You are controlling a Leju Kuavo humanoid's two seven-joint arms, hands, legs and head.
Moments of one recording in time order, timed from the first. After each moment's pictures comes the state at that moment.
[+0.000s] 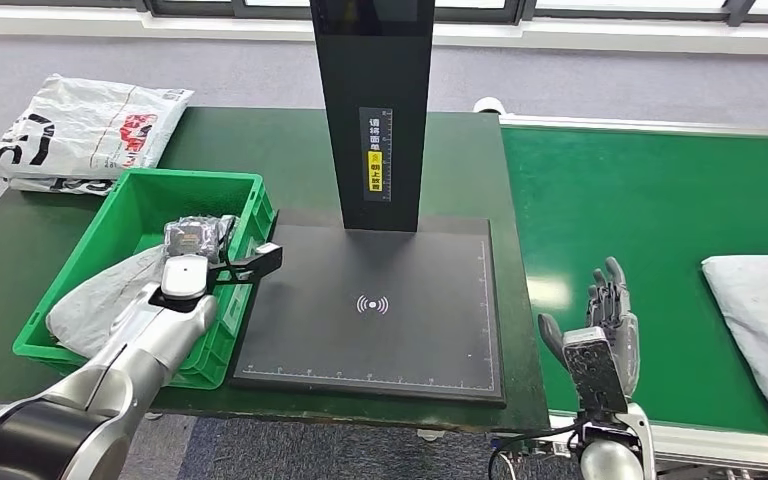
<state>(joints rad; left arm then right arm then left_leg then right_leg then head) -0.77 0.07 -0.24 -0.43 -1.51 0.16 0.44 0.04 0.14 0.04 -1.58 0.54 -0.29 -0.28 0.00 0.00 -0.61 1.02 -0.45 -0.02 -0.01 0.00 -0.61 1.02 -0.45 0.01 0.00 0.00</state>
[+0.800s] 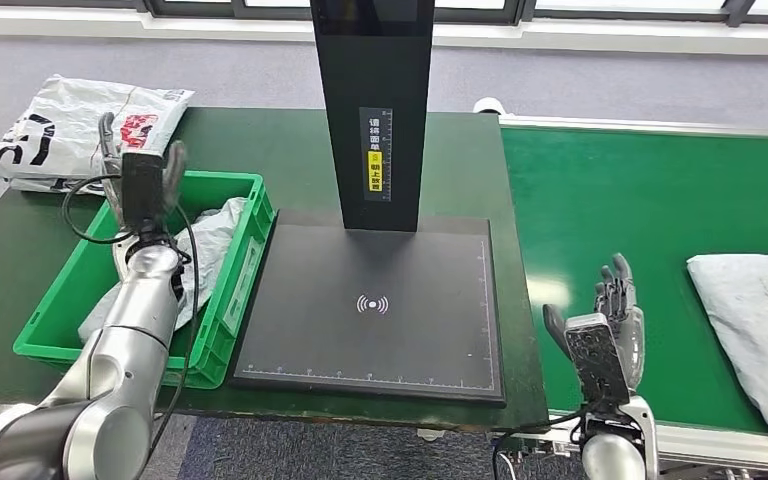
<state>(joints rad) -0.79 -0.04 0.25 -0.61 -0.33 0.57 -0.55 0.01 0.13 0.04 -1.58 0.57 -0.32 -0.20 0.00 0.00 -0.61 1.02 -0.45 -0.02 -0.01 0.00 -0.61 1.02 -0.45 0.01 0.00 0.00</state>
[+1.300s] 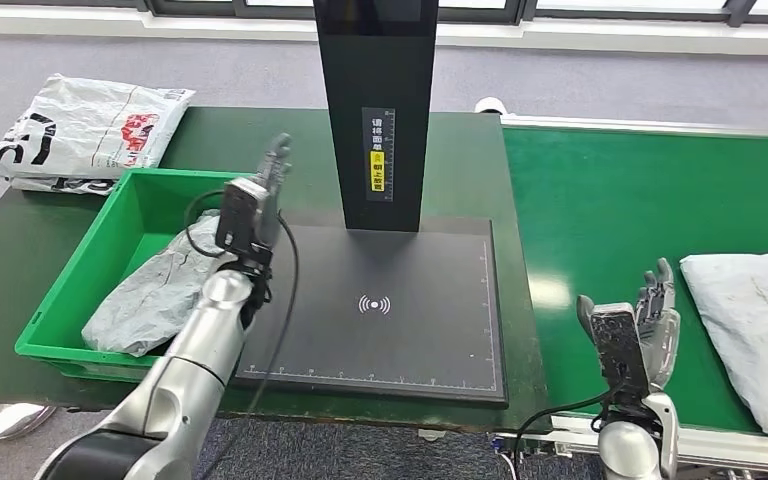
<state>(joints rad) -0.67 -0.20 -0.05 -0.70 -0.20 0.07 -0.53 -0.04 0.12 -0.09 -1.47 0.63 -0.39 -0.20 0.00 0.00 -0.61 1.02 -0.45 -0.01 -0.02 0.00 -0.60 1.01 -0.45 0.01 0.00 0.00</state>
